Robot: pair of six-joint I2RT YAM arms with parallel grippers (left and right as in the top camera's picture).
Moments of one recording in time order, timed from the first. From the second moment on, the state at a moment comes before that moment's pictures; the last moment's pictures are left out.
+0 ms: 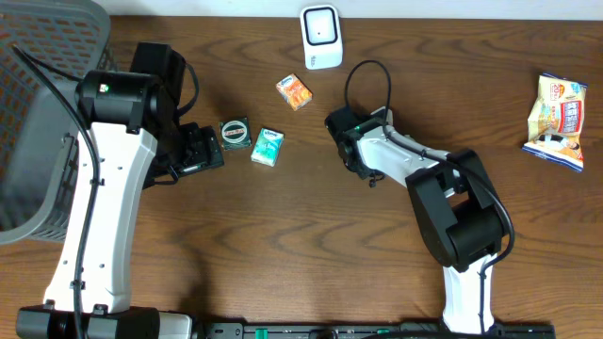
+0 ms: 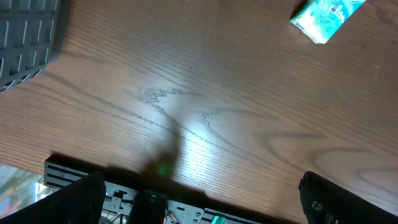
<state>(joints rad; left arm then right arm) -0.11 1.56 1.71 -1.65 -0.04 -0.43 0.50 2.14 1.34 -0.78 0.83 0.28</state>
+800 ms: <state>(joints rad) -0.11 1.56 1.71 -1.65 -0.04 -0.43 0.25 2.08 1.73 -1.18 0.14 0.23</state>
